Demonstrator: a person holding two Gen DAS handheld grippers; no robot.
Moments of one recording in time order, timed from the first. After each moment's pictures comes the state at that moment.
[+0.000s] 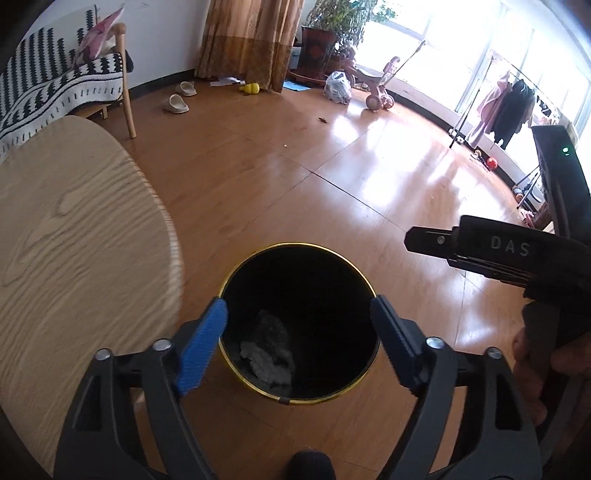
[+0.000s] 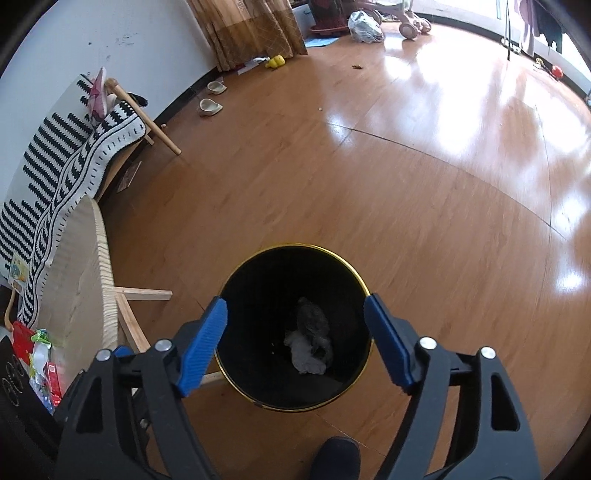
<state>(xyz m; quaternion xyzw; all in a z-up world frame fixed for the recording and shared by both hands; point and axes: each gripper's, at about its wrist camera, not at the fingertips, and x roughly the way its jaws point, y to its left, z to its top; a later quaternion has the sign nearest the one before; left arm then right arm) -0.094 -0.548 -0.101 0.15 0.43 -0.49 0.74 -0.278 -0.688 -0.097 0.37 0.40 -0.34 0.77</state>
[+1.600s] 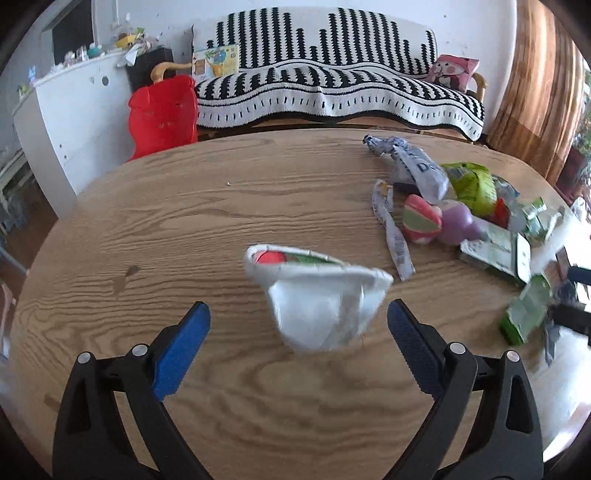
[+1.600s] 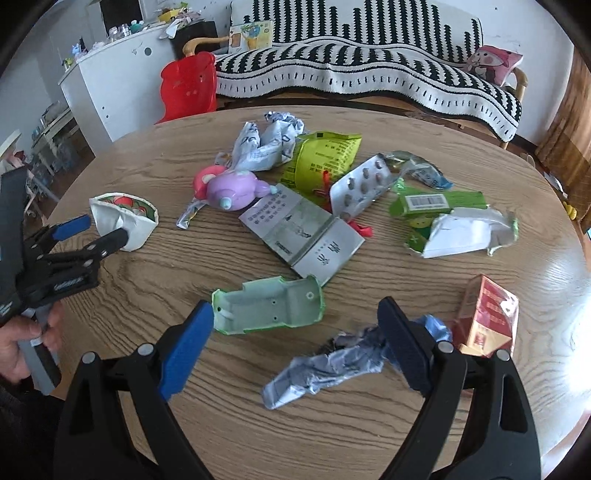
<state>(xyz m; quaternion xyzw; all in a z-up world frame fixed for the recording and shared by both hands) 0.128 0.095 -0.060 0.04 0.41 -0.05 0.91 0.062 -0.130 -0.036 0.01 0.48 0.09 0.87</state>
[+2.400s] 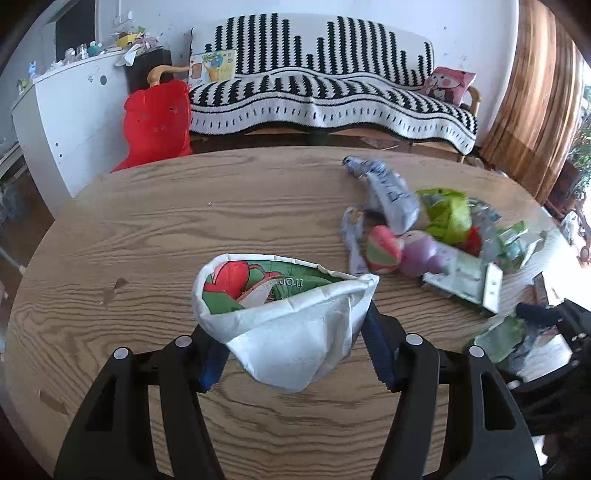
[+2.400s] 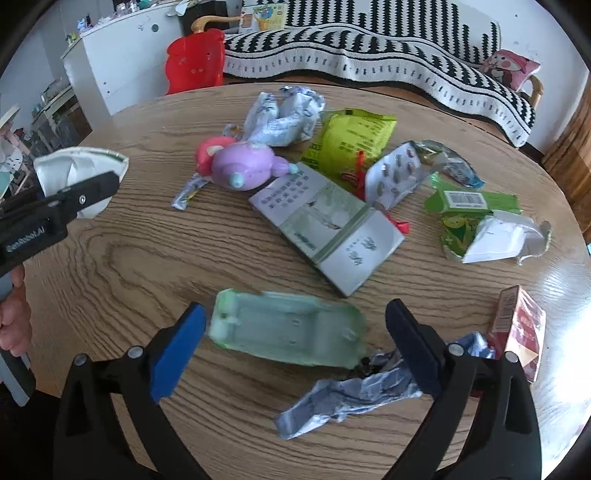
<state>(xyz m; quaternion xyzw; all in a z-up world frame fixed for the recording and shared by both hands) 0.119 0.072 -0.029 0.02 0.40 -0.06 0.91 0.077 -0.104 -0.060 -0.03 0.50 0.10 0.86</state>
